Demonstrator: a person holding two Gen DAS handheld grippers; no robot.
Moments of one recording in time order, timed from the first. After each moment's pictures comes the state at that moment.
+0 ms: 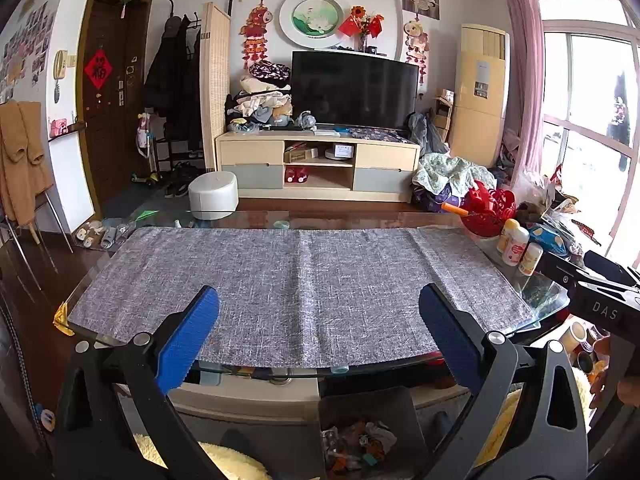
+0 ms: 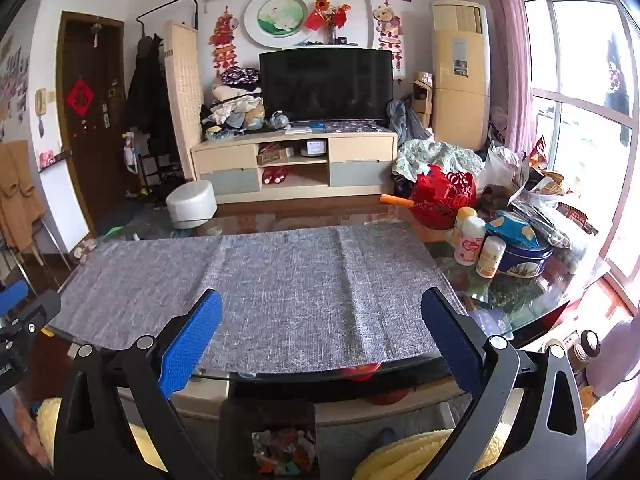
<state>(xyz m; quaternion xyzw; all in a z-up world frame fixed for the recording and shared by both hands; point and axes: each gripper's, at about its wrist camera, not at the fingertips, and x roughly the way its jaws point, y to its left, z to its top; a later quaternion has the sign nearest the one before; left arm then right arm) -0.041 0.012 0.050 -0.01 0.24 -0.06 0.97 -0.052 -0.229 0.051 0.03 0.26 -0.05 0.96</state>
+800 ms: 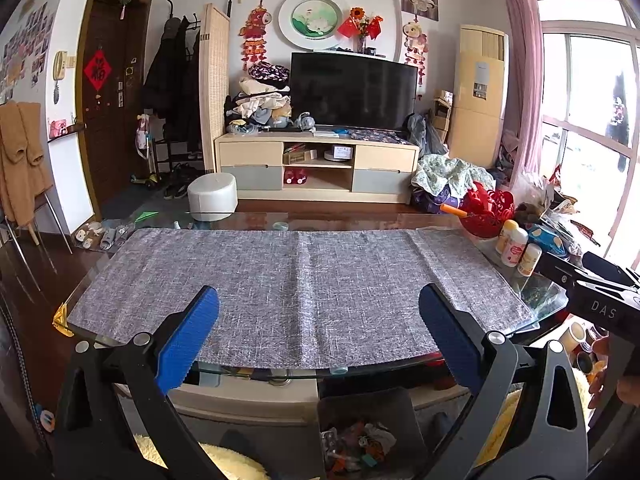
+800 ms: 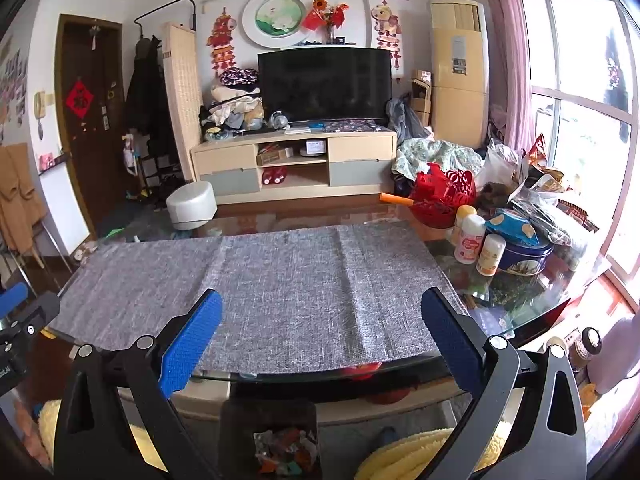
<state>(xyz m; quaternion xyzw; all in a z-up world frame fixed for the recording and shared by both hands) -0.045 0.003 0.052 -0.01 0.24 -0.06 0.97 -0.055 -0.221 0.051 0.04 0.26 -0.05 0.96</state>
